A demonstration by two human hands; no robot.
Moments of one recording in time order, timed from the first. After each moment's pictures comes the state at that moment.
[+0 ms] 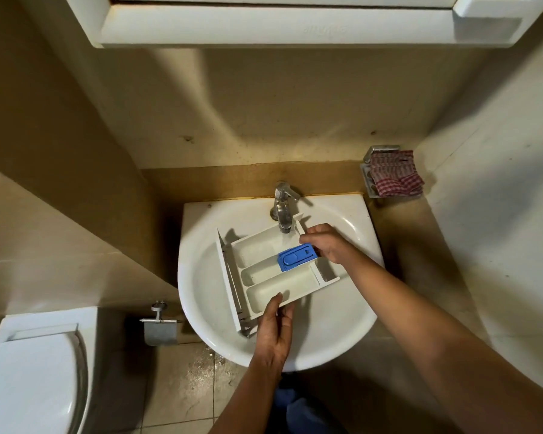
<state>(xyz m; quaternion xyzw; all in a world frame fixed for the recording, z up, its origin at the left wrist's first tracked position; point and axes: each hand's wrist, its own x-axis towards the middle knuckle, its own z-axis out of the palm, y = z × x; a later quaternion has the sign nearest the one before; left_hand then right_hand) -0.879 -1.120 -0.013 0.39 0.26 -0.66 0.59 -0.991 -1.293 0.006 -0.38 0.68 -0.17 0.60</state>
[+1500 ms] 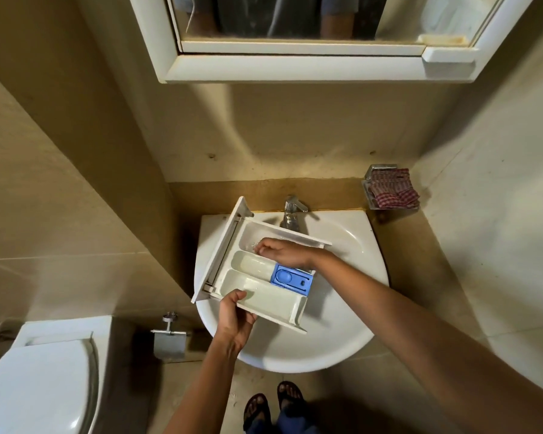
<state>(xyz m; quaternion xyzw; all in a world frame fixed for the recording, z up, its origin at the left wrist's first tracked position) -0.789 -1.123 0.024 0.46 0.08 -0.70 0.55 -0.917 -1.253 0.073 -0.72 0.46 0.04 0.51</state>
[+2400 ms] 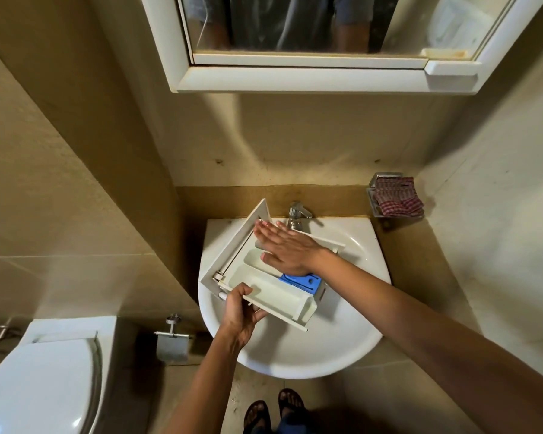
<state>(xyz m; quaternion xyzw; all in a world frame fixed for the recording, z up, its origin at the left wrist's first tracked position) -0.791 -1.133 0.036 0.50 0.02 -0.68 0.53 -0.916 -1.262 0.082 -0.93 0.33 0.14 0.09</state>
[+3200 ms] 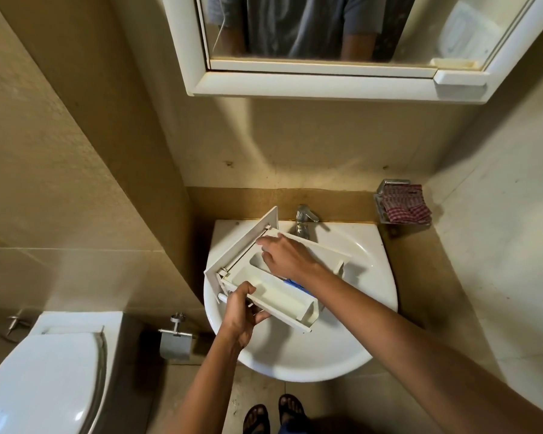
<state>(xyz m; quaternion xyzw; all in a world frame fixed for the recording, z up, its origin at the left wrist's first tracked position) -0.789 -1.126 0.053 0.56 -0.03 -0.65 0.52 -0.888 -1.237 0.090 -0.88 0.45 -0.02 0.13</state>
